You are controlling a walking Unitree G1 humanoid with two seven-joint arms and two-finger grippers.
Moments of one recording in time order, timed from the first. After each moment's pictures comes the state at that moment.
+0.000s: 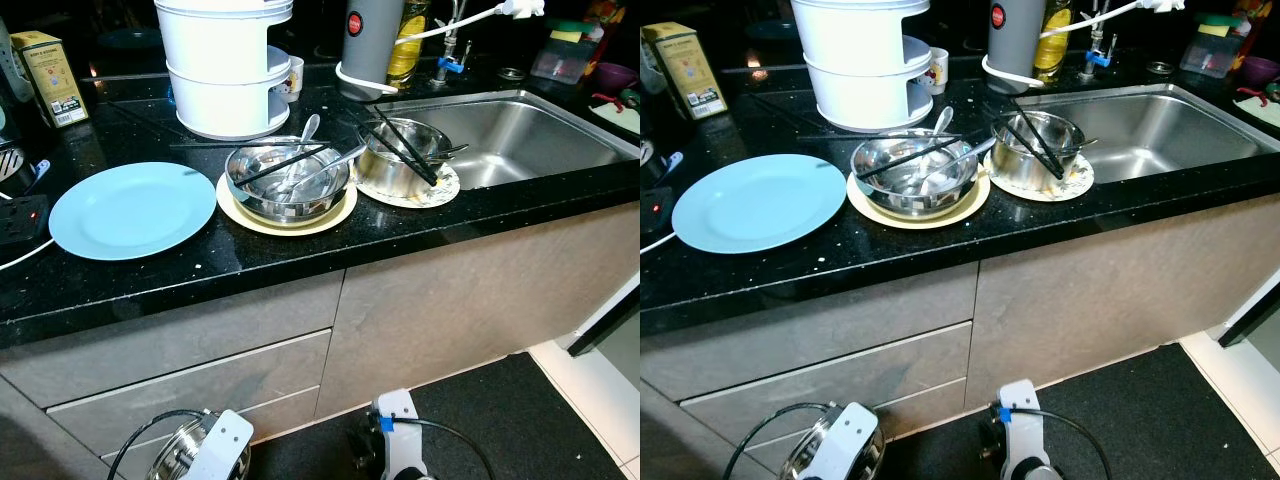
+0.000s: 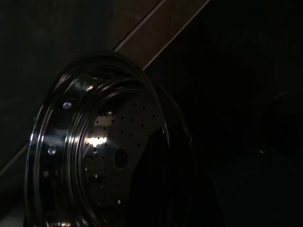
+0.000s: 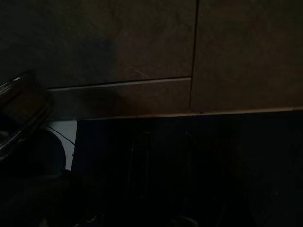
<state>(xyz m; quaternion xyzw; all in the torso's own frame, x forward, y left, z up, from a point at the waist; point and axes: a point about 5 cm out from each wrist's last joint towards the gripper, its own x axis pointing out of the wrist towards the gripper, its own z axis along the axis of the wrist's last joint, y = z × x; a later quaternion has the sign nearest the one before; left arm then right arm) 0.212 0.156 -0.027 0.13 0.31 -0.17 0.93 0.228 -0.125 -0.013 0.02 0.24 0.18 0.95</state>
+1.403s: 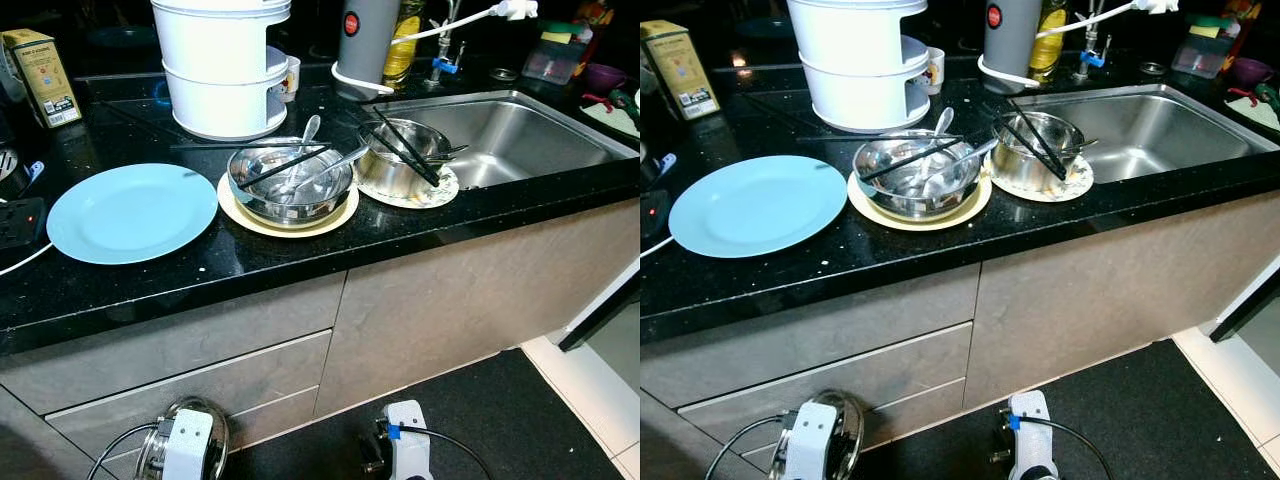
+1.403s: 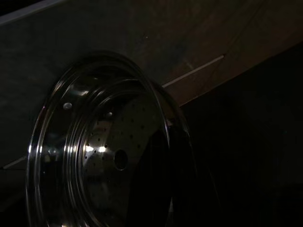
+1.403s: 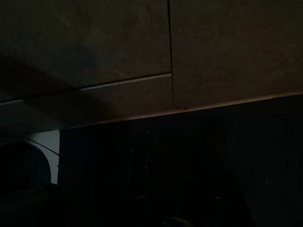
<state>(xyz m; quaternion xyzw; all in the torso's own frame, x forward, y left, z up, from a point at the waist) 0.217 0.173 -0.032 0.05 0.21 -0.04 0.98 0.230 -0.136 -0.030 0.03 0.23 0.13 0.96</state>
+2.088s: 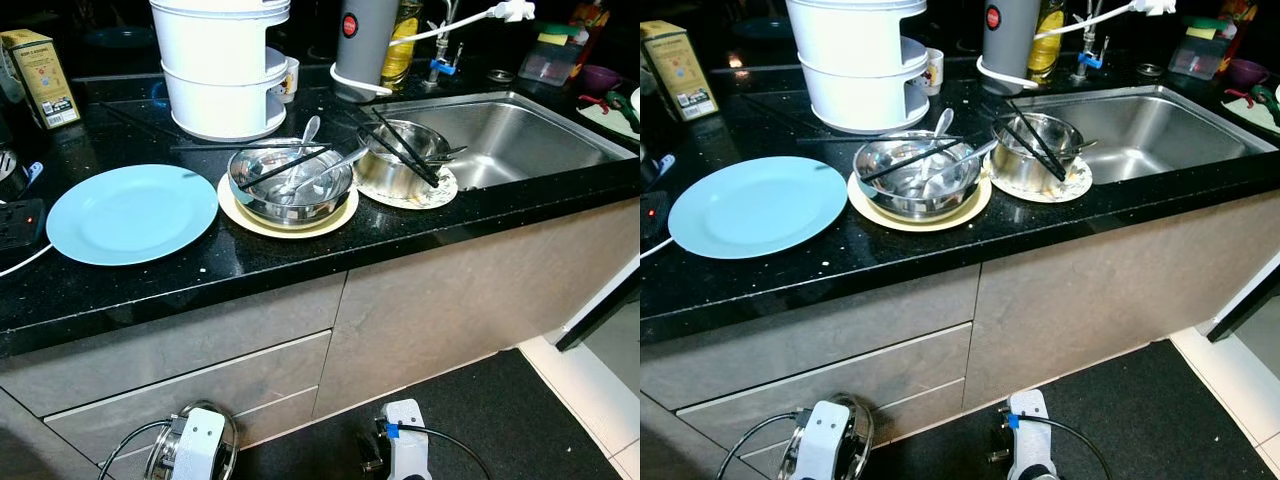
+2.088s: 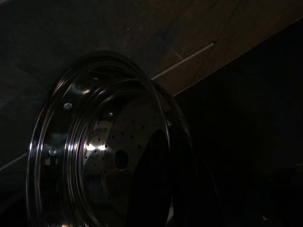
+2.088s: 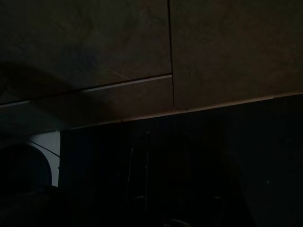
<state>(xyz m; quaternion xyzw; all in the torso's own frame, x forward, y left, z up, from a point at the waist) 0.220 0.165 -0.035 0.05 0.23 -0.08 0.97 0.233 -0.136 -0.032 0.03 0.24 0.13 0.96</state>
